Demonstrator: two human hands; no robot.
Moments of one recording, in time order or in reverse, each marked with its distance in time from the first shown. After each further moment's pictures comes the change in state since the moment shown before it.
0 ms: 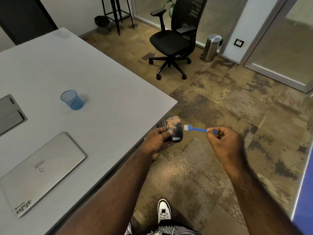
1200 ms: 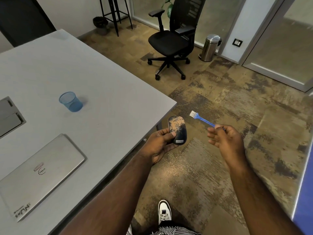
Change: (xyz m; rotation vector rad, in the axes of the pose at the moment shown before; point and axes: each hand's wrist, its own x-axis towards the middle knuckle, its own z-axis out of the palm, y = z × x) left_hand 0.000 -0.002 0.001 -0.110 -0.147 -0.034; right_hand 0.014 0.001 0.001 0.482 -0.025 0.322
